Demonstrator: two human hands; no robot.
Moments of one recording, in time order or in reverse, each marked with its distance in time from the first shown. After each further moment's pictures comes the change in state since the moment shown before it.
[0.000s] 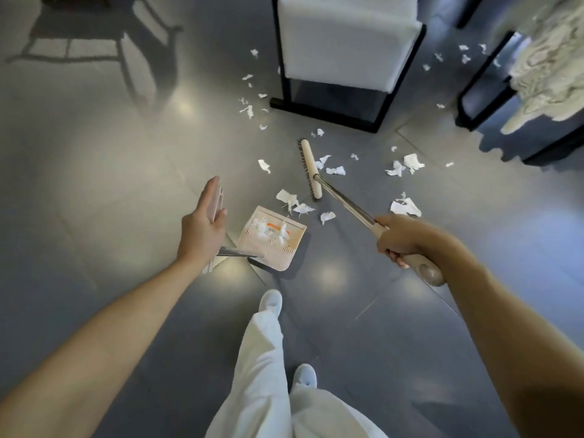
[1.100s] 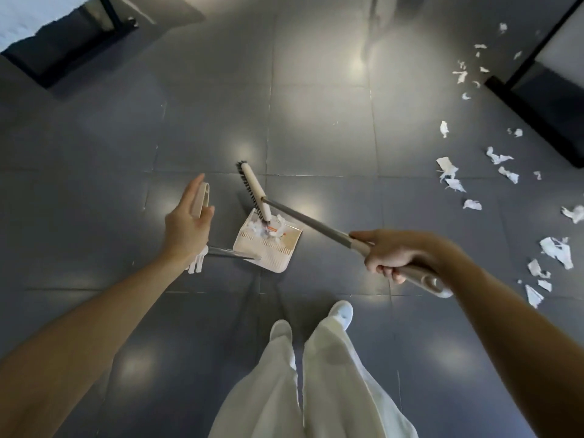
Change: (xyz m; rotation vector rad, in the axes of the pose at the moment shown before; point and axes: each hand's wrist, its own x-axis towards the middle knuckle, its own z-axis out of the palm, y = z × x) left_hand -0.499 -0.252 -0.273 -0.032 0.546 -0.520; right_hand -0.235 -0.094 0.418 -0.492 -0.616 -0.265
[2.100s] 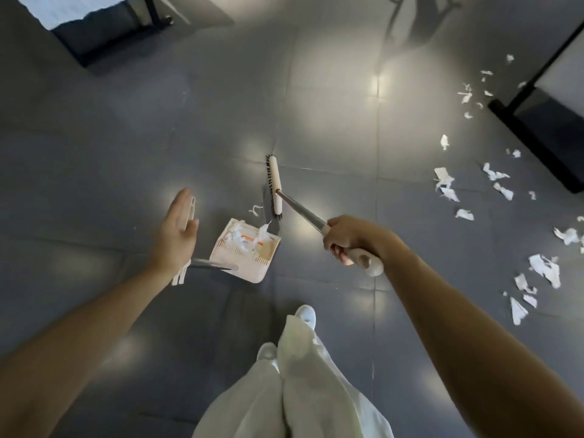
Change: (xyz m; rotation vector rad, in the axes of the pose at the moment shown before) left_hand -0.189 -0.005 0.008 0.093 0.091 0.040; right_hand -0.041 0.080 0.086 0.081 0.191 -0.092
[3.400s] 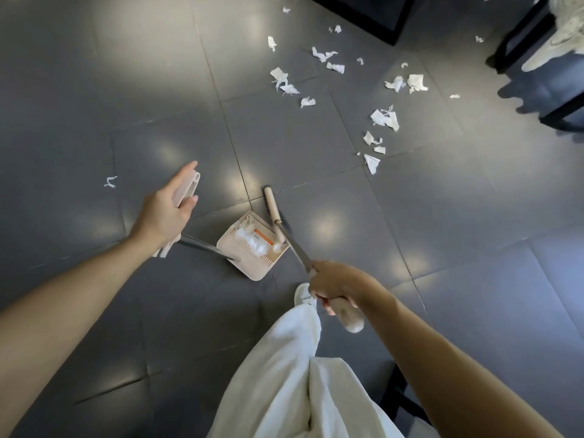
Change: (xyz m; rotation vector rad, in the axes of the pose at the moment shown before) left_hand -0.335 0.259 0.288 0.176 -0.486 0.292; right_hand -0.247 0.543 -0.034 0.124 -0.041 0.197
